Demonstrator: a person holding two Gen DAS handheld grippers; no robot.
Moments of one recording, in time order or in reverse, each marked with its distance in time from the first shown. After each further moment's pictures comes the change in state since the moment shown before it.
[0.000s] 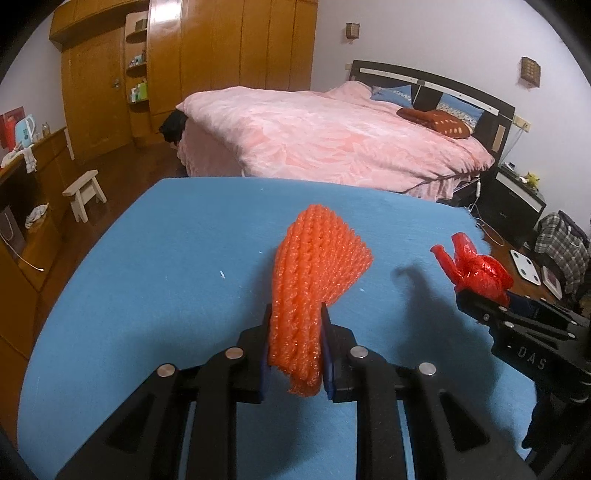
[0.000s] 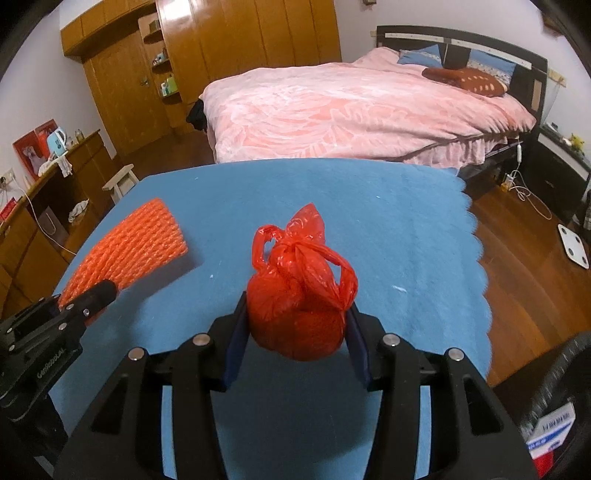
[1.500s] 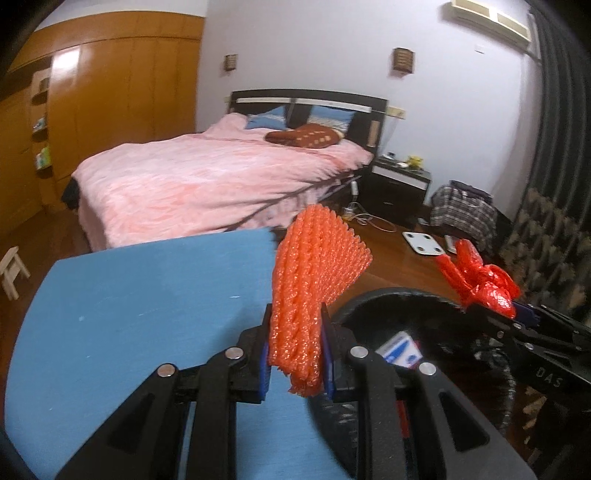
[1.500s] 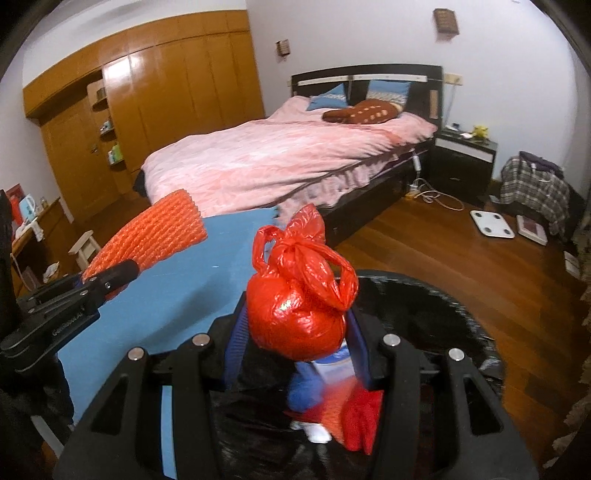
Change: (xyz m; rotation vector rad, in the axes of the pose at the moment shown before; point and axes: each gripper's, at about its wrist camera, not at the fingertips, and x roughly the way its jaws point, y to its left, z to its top) left arm -0.137 -0.214 -0.021 0.265 -0.116 -0.350; right arm -0.257 -0.155 -0.098 0.184 -0.212 -0.211
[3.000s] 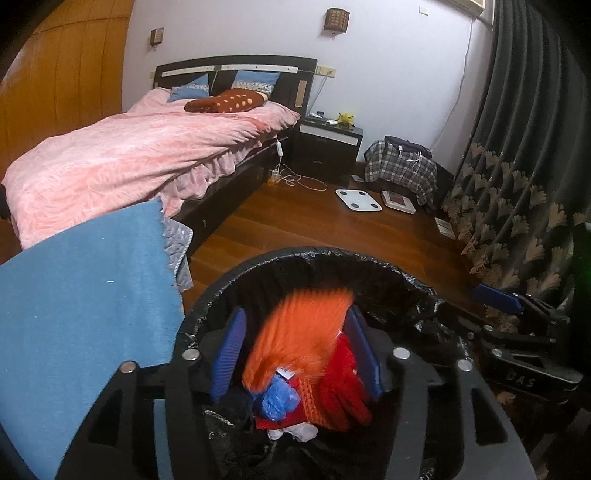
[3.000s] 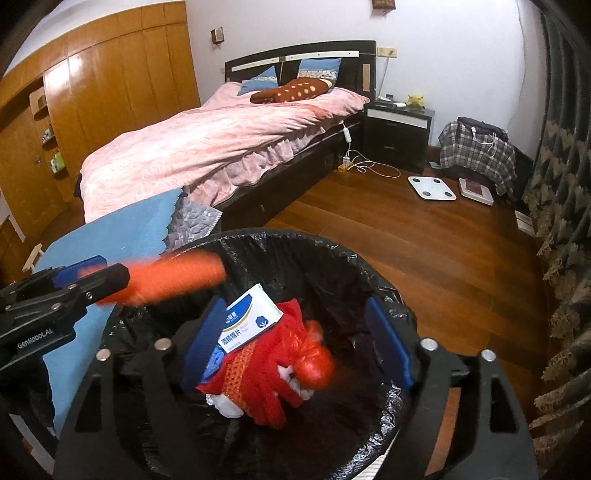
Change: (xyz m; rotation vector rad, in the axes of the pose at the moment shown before) left arm 0.065 -0.079 -0.016 0.104 0.143 -0.234; right arm 0.009 -0.086 -0.044 0.100 0.071 -0.208
